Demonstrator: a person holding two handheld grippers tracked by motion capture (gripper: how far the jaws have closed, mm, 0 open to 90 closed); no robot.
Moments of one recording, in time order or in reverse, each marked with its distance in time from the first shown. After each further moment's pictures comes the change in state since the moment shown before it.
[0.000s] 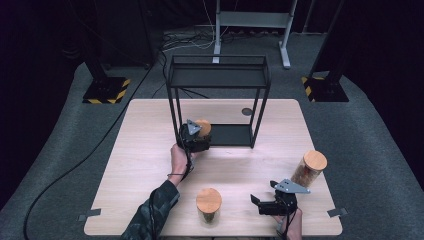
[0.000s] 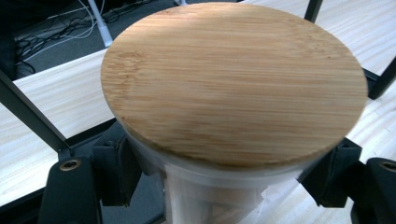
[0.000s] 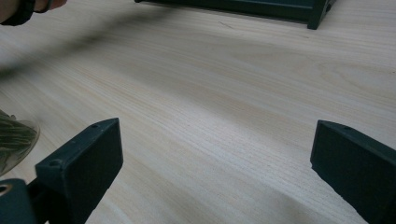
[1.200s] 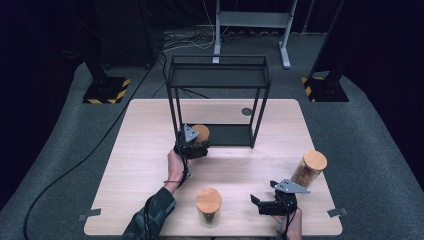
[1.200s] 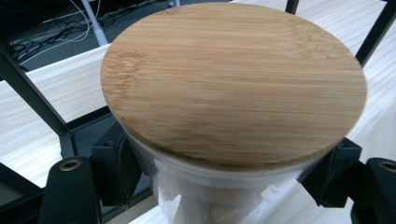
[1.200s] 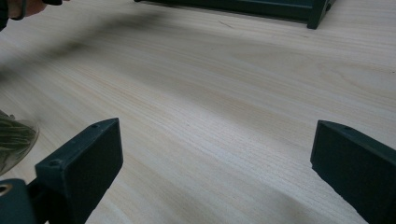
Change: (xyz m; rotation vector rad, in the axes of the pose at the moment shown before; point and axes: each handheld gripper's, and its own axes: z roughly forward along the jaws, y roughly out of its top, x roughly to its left) left arm -0.006 -0.012 -0.022 -0.016 -0.018 0.012; right arm 0.000 0.000 0.000 0.002 -0.002 -0.001
